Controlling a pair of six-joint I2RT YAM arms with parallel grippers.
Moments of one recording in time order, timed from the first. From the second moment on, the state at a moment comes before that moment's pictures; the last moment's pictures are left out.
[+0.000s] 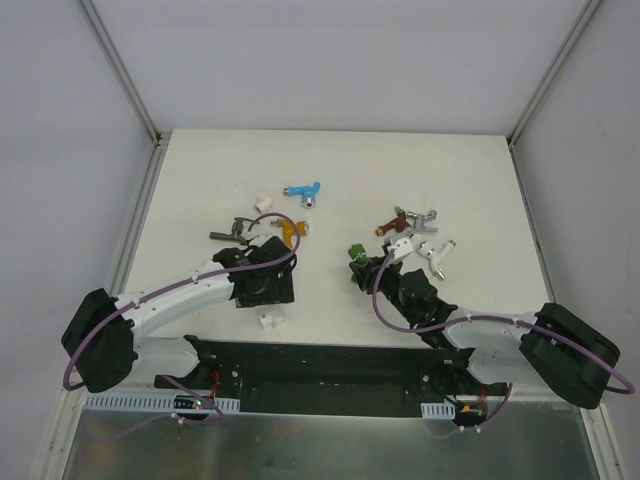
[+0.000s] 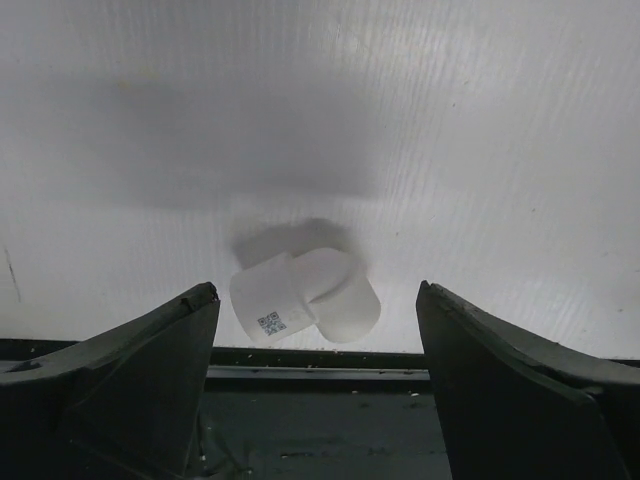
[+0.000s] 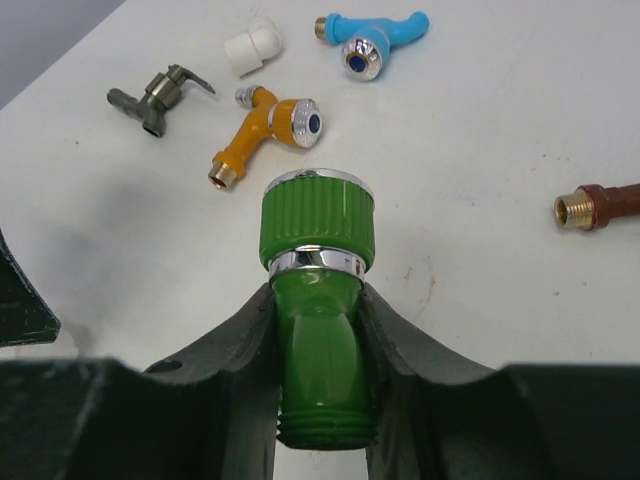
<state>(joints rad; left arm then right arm) -0.82 1.21 0.78 -0.81 -0.22 -0.94 0.92 1.19 0.23 0.82 0.30 0.31</state>
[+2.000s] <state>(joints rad) -0.60 1.40 0.93 -0.97 -0.11 -0.91 0.85 1.22 0.14 0.95 0.22 0.33</state>
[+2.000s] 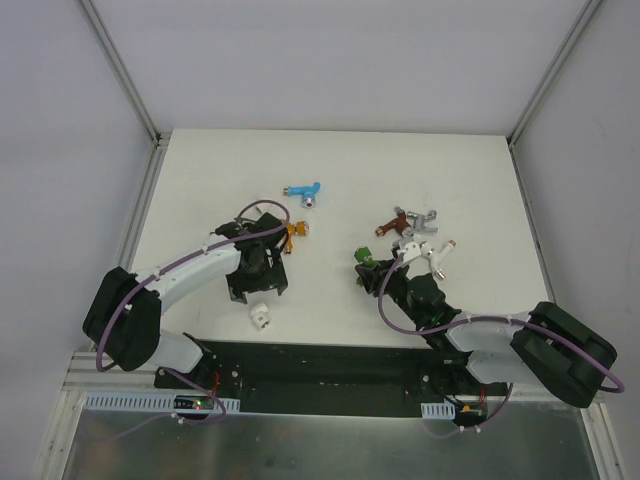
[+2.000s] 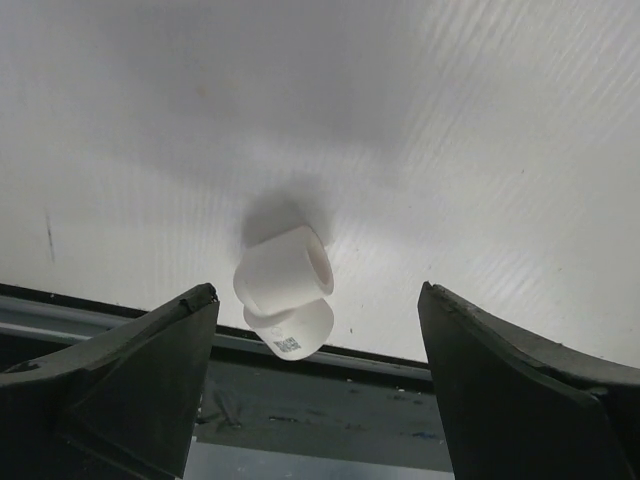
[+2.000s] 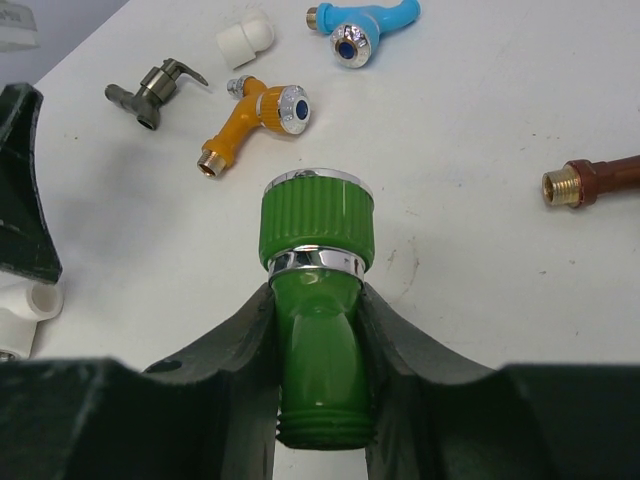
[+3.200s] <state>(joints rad) -0.69 1.52 0.90 -0.98 -0.11 -1.03 0.85 1.24 0.13 1.00 0.16 0.28</state>
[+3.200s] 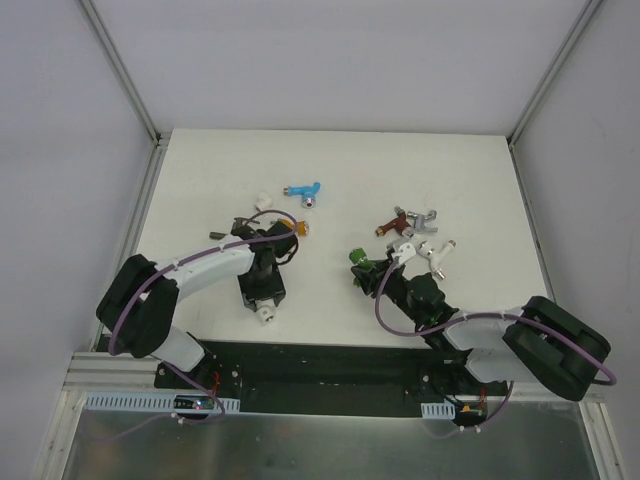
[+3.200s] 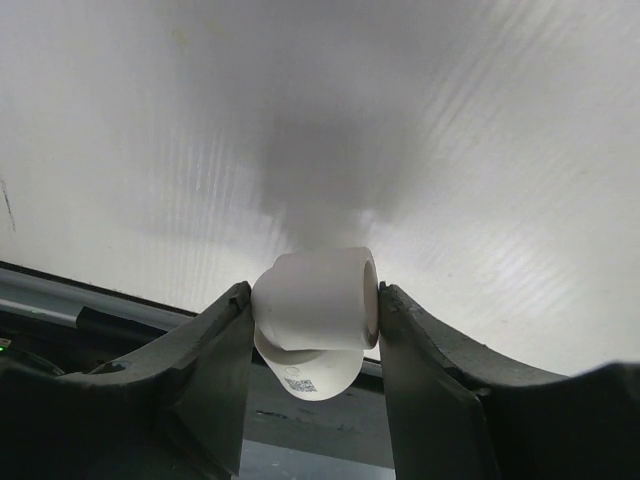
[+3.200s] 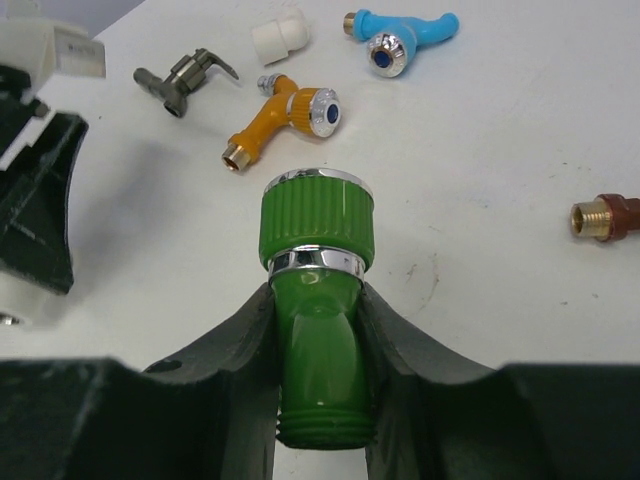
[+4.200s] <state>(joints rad) -0.36 1.05 0.89 -0.60 0.17 -1.27 0.88 1.53 0.60 1.15 -0.50 -0.28</state>
